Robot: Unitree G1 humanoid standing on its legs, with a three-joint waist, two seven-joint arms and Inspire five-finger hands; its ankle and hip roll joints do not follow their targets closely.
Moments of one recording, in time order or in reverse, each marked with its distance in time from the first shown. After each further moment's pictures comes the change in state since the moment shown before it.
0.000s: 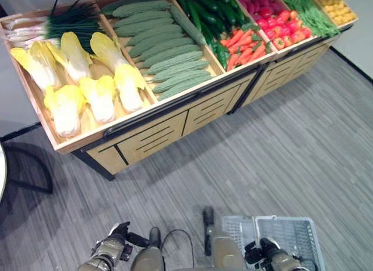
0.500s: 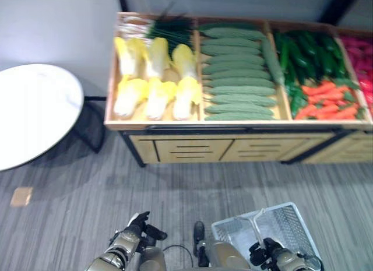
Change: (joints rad) left arm -0.012 -0.086 -0.074 -0.065 -0.011 0.024 -0.009; right arm -0.039 -0.077 -0.011 -0.002 -0.057 -0.012 0.011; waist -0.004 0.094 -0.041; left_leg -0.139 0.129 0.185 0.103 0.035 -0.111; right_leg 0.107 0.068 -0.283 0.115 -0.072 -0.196
